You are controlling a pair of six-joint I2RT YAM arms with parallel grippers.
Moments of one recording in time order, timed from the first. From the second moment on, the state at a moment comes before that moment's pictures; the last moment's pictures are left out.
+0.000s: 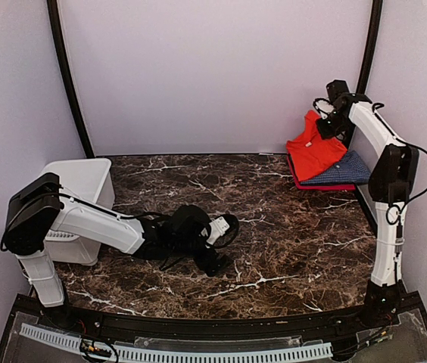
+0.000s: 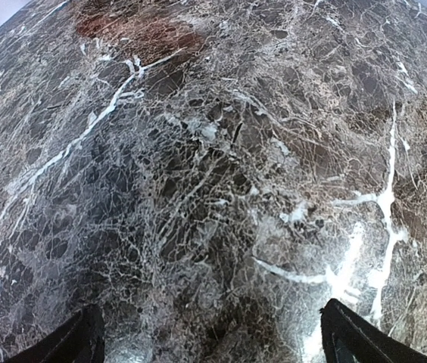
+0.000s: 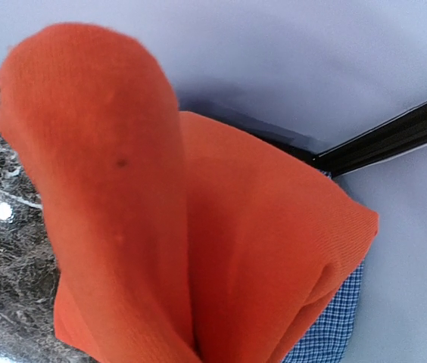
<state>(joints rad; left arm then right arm) -1.06 1.80 0.96 0.11 -0.05 0.02 0.08 2.24 2.38 -1.01 0.11 -0.26</state>
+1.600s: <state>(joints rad) -1.00 1.83 0.99 0.03 -0.04 -0.04 -0.14 2.23 2.20 -0.71 -0.13 -0.08</state>
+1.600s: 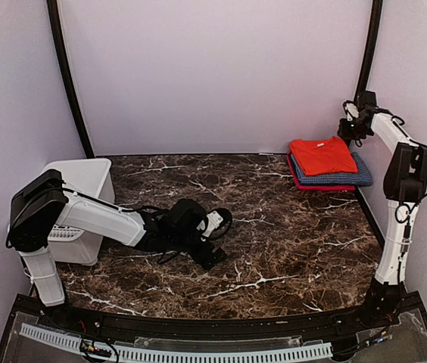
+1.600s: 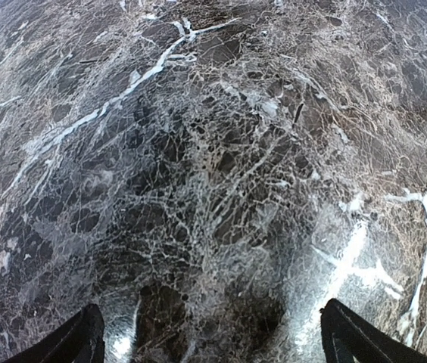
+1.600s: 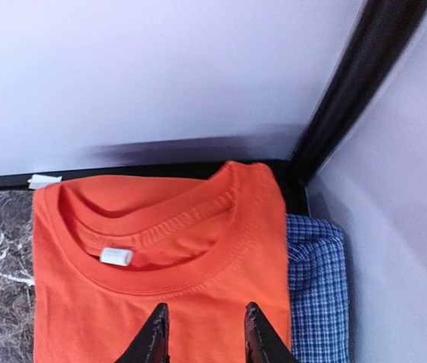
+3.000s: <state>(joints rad) -0.98 1.83 0.98 0.05 -0.05 -0.13 -0.15 2.61 2.39 -0.50 -0.42 0.19</state>
